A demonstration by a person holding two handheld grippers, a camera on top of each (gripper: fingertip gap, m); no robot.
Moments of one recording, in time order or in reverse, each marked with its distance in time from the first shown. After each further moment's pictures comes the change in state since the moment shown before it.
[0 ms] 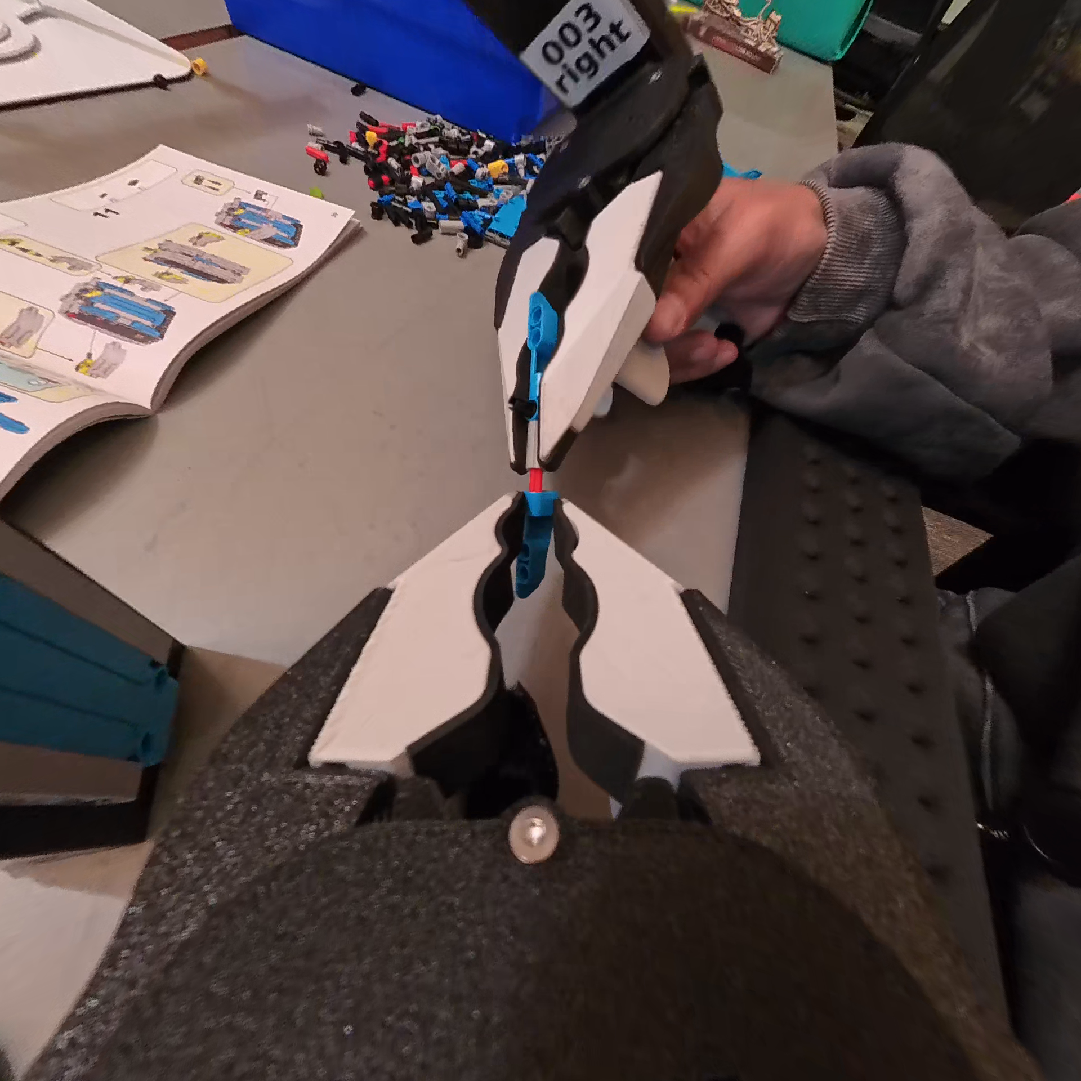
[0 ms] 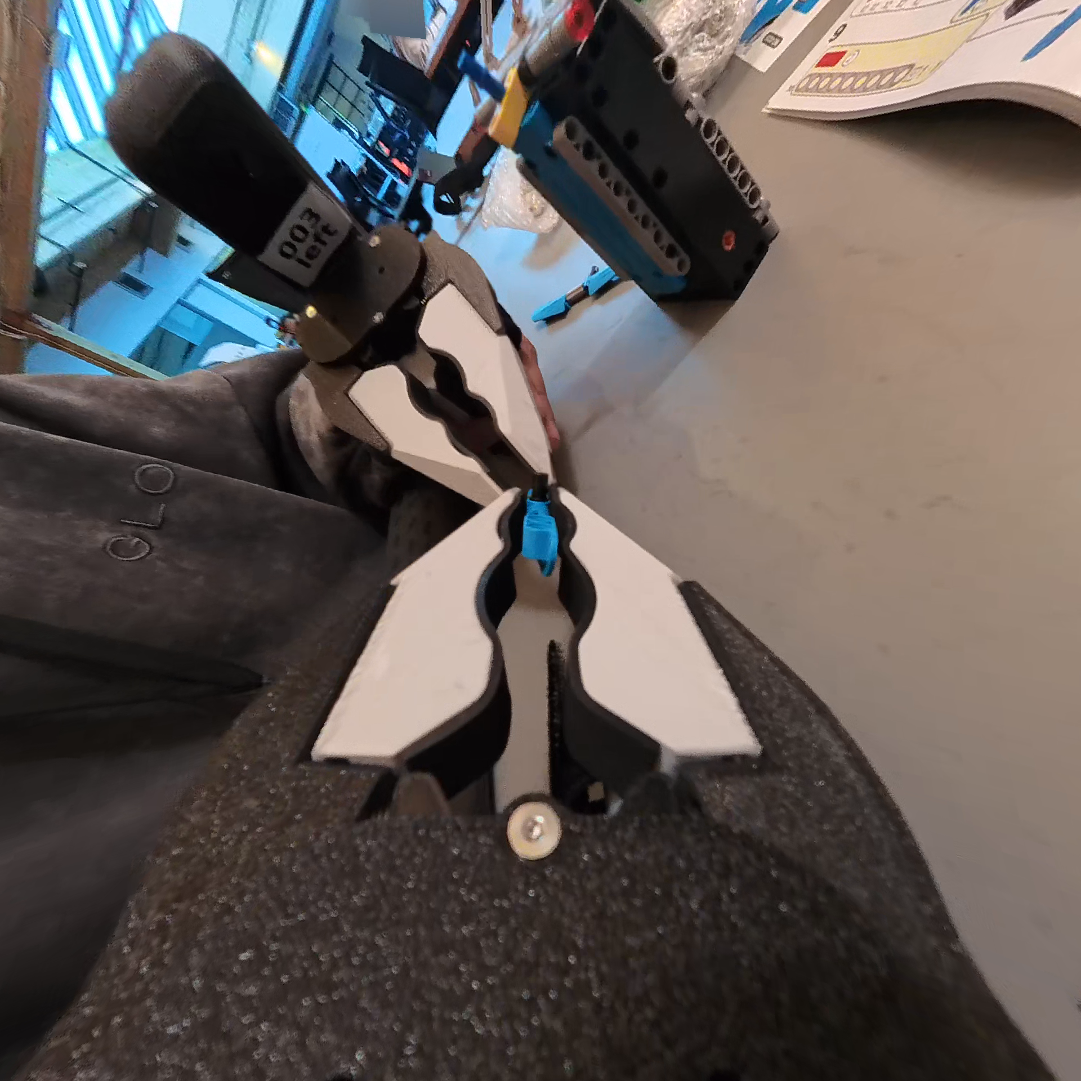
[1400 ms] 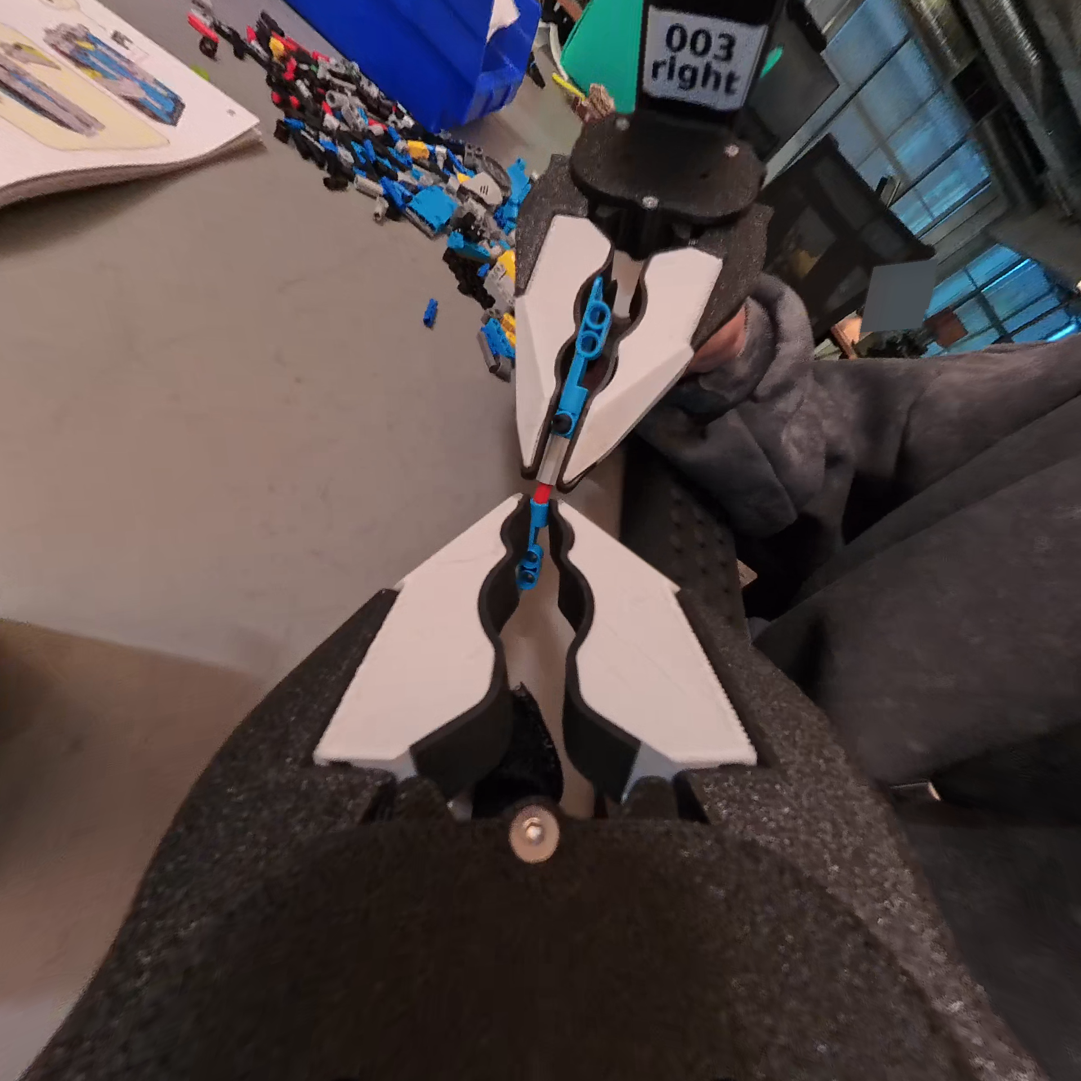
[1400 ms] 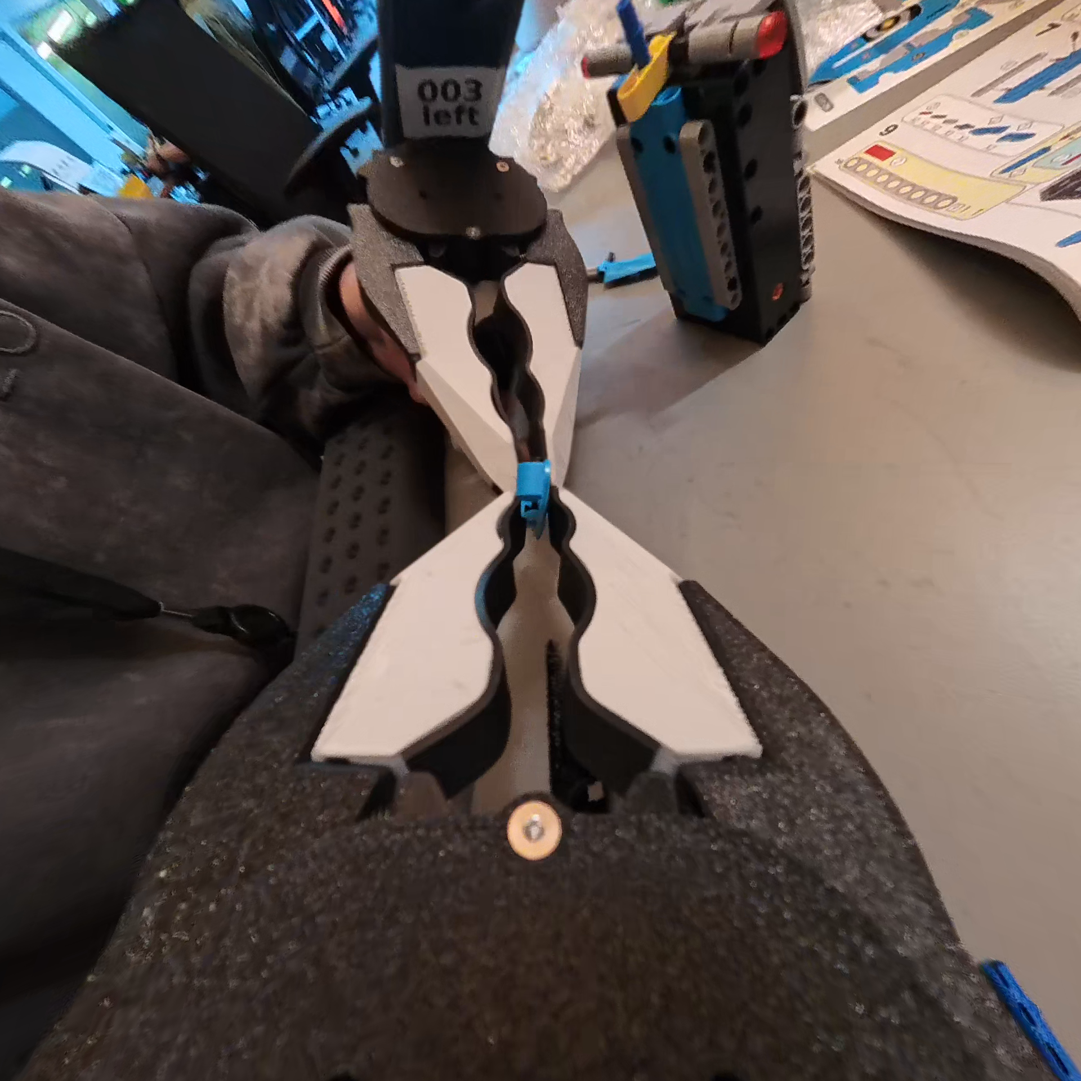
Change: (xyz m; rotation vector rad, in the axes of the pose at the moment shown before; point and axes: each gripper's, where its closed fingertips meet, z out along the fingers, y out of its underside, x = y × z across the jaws) left arm 0.014 -0.002 -0.005 0.032 0.268 -0.331; right arm -0.016 0.006 0.004 -0.085 0.123 -0.310
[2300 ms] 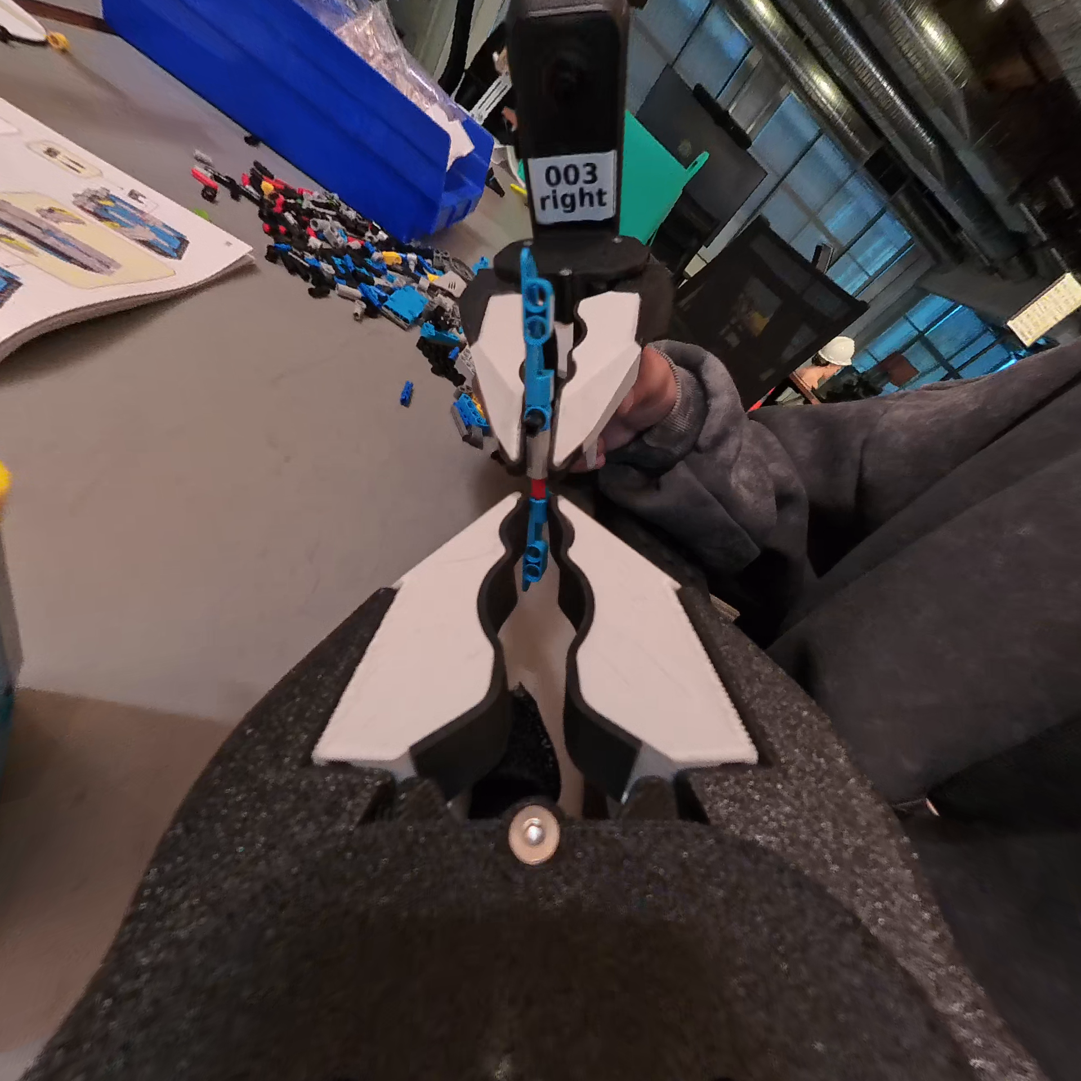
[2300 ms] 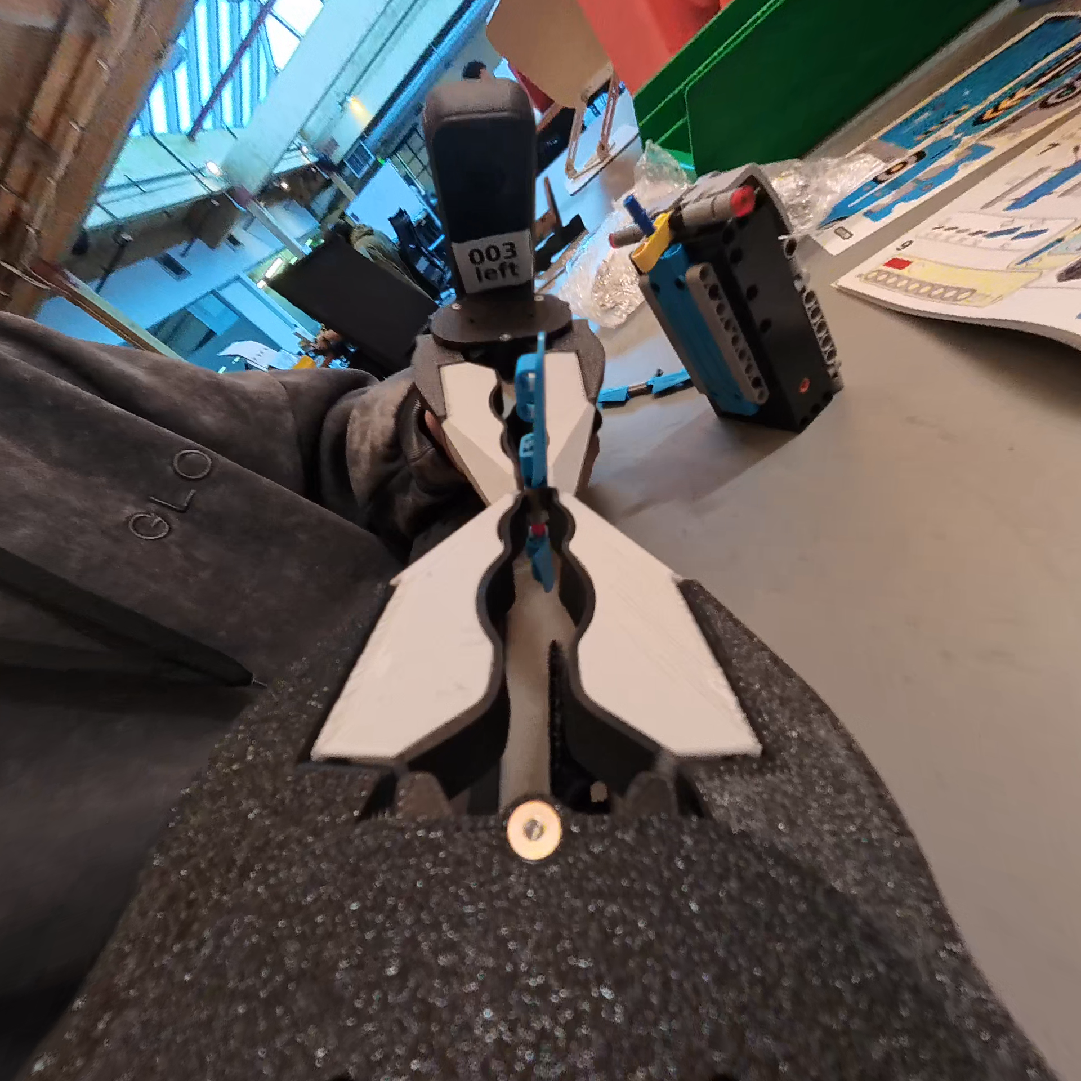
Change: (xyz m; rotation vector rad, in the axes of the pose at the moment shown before) left arm 0.014 -0.023 -0.010 0.127 0.054 0.055; right arm -0.009 -0.032 -0.009 0.232 -0.162 0.110
